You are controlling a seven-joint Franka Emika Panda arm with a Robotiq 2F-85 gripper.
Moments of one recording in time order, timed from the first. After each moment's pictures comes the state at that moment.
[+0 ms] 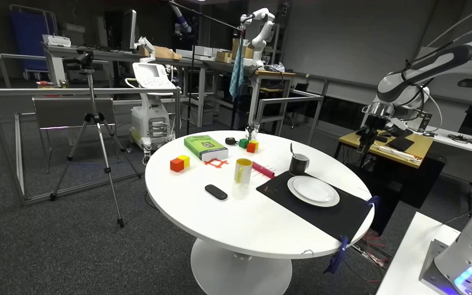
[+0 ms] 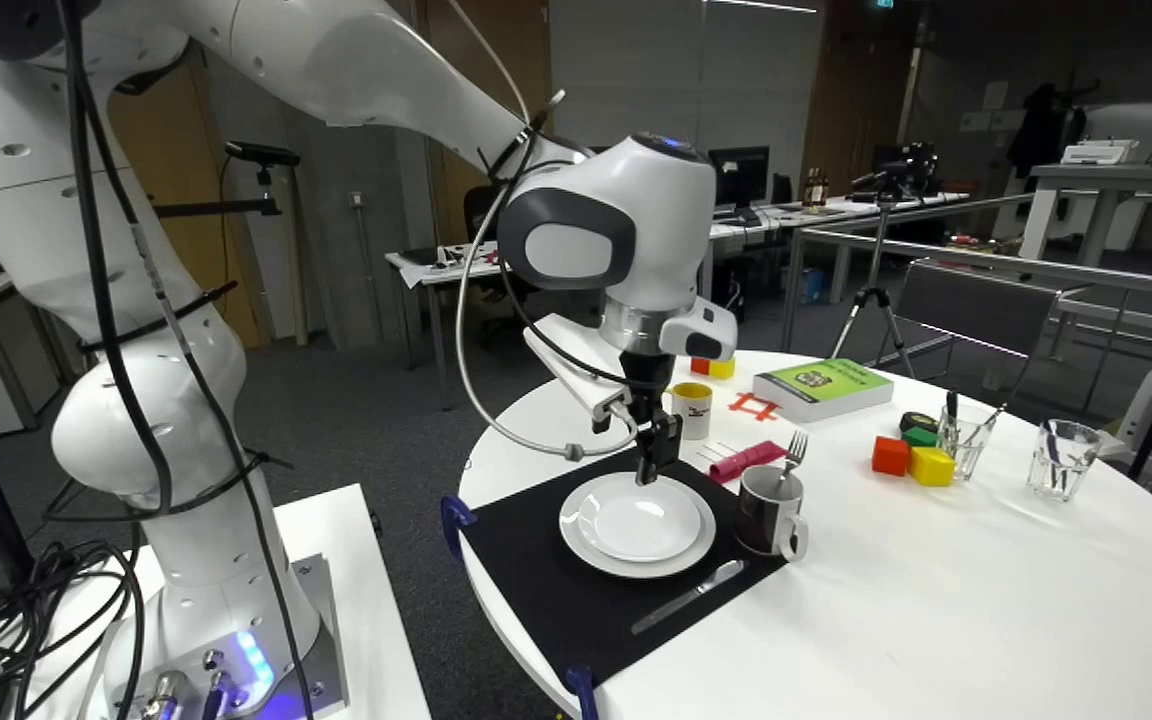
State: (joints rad) arm -0.12 -0.16 -0.32 -2.43 0.18 2.19 -0.57
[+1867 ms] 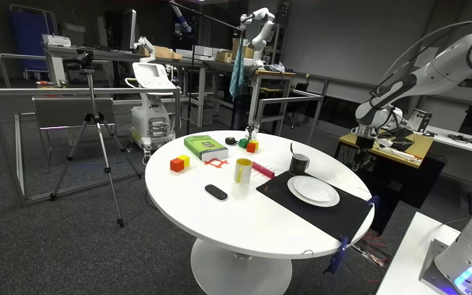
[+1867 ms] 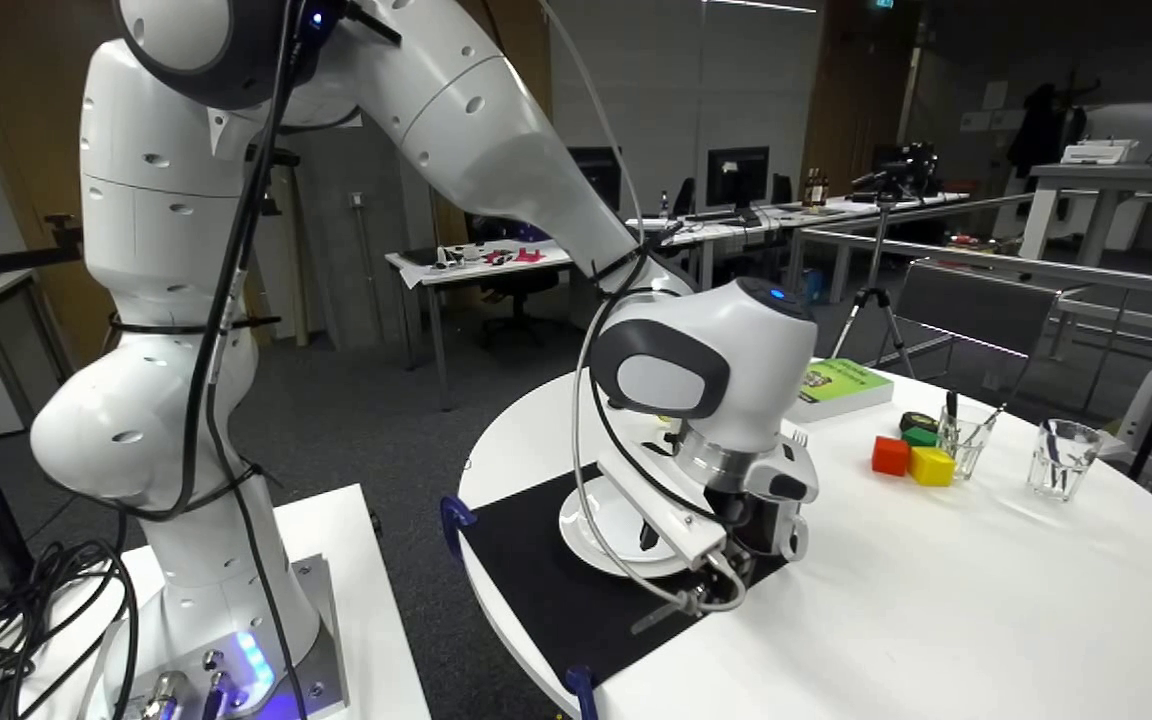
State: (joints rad) arm -0.28 0.26 -0.26 -2.23 0.21 2.29 -0.77
